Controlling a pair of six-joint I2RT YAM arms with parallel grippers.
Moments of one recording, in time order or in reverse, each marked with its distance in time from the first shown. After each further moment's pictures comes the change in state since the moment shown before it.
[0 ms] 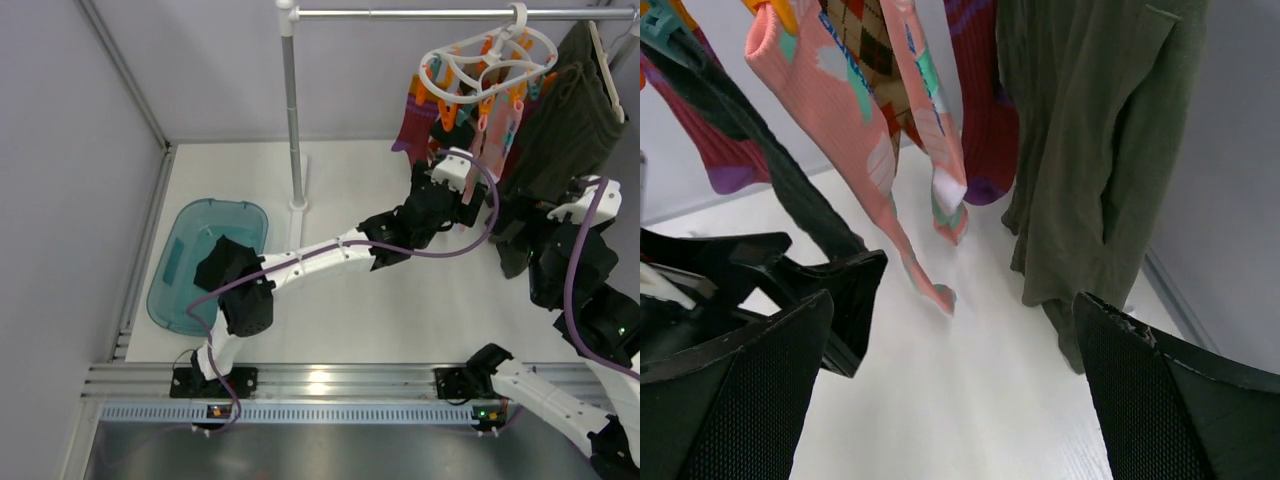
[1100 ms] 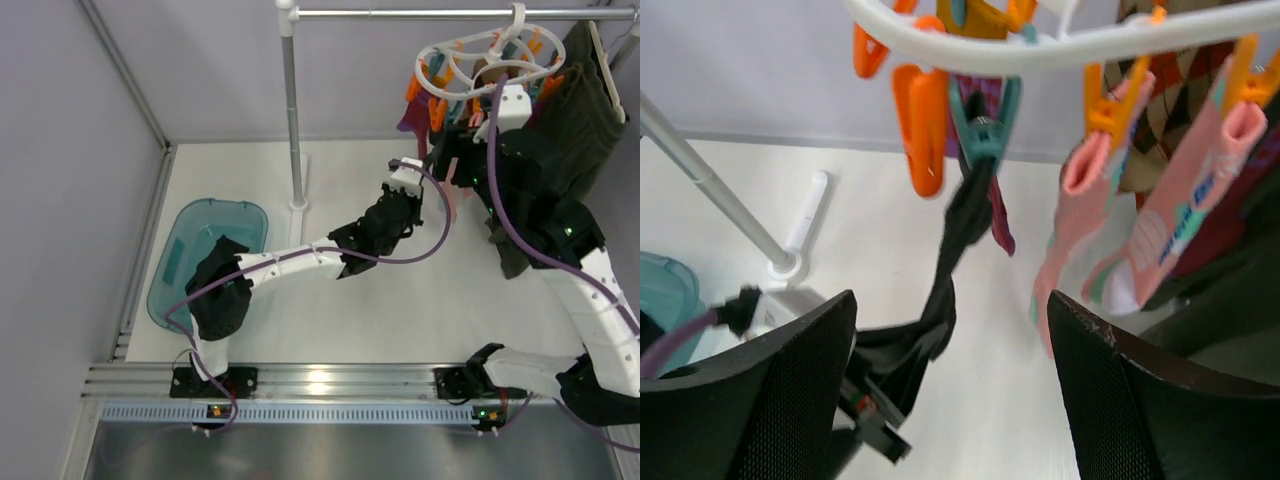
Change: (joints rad) left arm 0.070 -0.179 -0.416 0.275 -0.031 -0.040; right arm -0.007 0.431 0.383 0.046 -0.379 -0.144
